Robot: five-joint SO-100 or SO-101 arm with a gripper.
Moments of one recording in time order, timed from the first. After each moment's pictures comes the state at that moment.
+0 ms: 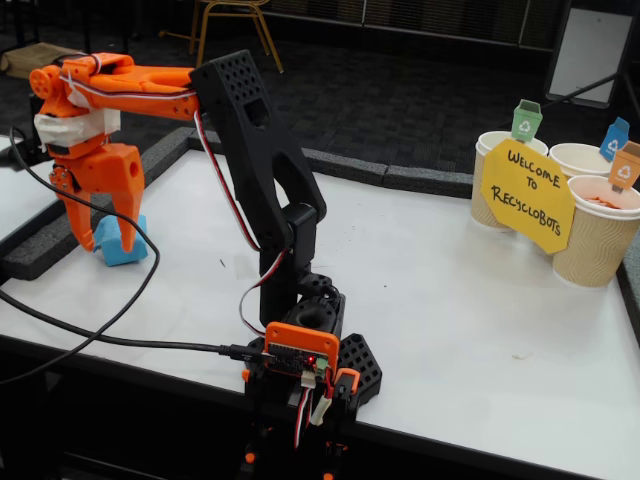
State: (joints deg) arm -76.6 58.6 62.1 101.1 -18.0
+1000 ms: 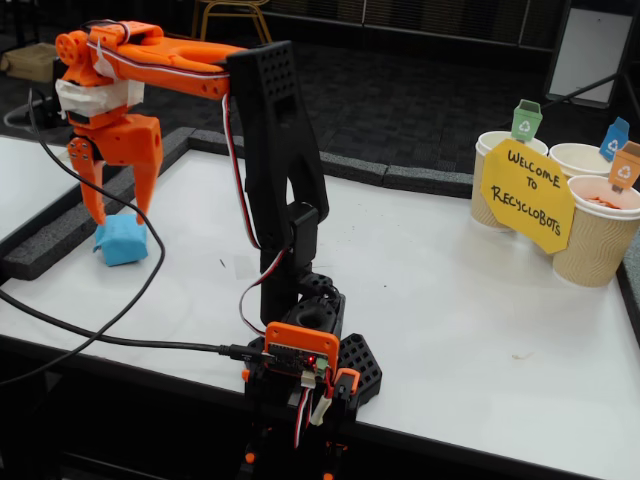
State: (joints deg) arm -74.4 73.5 73.0 98.9 -31.4
